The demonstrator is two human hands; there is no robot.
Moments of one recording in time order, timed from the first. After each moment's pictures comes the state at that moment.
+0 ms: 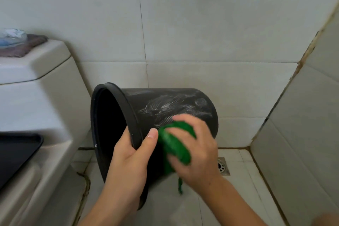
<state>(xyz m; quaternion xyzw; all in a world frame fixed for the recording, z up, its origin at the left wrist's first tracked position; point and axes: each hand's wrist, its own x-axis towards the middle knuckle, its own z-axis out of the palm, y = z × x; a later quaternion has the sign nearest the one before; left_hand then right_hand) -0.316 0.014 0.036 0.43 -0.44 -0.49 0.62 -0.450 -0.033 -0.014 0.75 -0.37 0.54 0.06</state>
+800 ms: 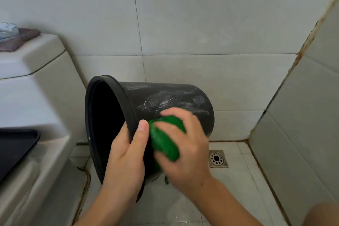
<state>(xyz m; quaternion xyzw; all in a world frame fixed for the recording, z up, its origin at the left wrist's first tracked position) -0.321 0.018 0.033 0.45 -0.45 -0.45 0.63 -0.430 -0.013 -0.003 0.72 -0.40 0.56 0.02</state>
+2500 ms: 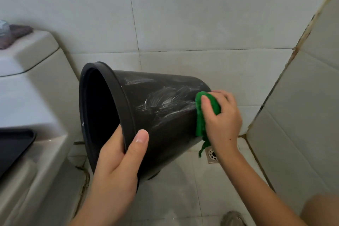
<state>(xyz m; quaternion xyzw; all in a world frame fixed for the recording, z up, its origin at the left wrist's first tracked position) -0.306 0.034 0.032 0.42 -0.55 -0.42 0.59 -0.491 -0.064 -0.012 0.53 -0.61 0.58 -0.05</state>
